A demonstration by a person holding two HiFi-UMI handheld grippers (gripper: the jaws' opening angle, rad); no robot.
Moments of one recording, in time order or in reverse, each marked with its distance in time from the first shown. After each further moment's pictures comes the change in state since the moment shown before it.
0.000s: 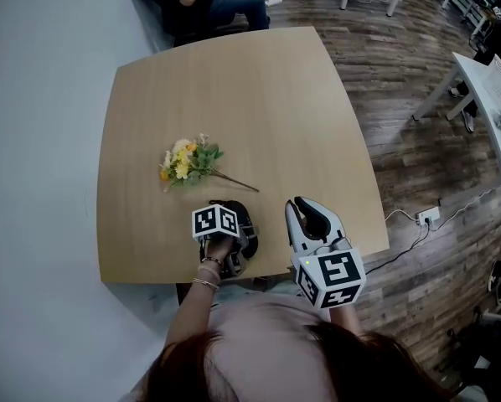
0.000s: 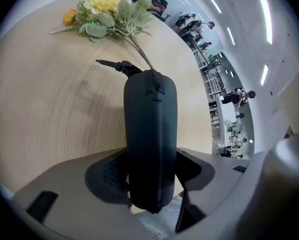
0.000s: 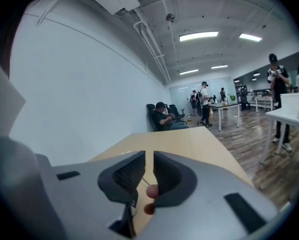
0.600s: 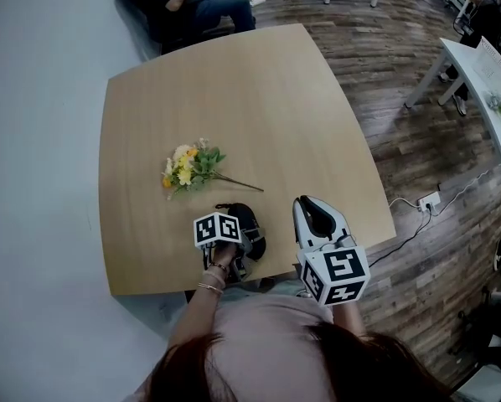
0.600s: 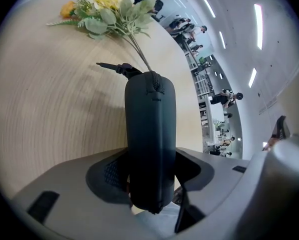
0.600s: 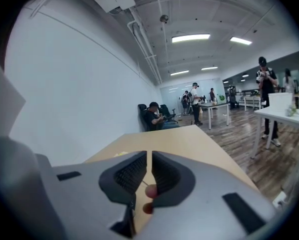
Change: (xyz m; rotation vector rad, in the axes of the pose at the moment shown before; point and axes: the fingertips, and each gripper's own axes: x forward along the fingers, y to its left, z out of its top) left arm -0.004 -0.001 0.000 0.033 0.002 -0.126; right arm 0.003 0.002 -0.006 0.044 0.000 -0.113
